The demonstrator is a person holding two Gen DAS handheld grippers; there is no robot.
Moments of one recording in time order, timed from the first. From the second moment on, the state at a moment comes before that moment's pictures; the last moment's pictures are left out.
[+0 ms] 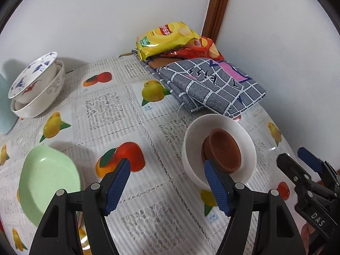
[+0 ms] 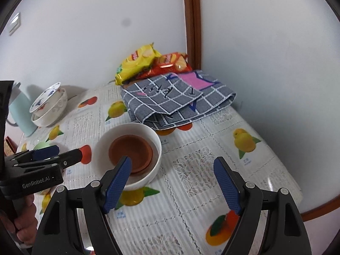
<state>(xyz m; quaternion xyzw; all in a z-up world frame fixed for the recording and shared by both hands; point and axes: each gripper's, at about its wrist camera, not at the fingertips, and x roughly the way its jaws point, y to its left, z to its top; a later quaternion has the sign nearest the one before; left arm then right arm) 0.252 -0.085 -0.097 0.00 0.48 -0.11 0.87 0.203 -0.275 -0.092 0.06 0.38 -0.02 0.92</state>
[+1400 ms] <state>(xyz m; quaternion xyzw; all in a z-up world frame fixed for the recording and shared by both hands) 0.309 -0.103 -0.165 0.01 0.55 -0.11 0.83 0.282 -0.267 -0.161 0.09 0.50 0.00 0.86</state>
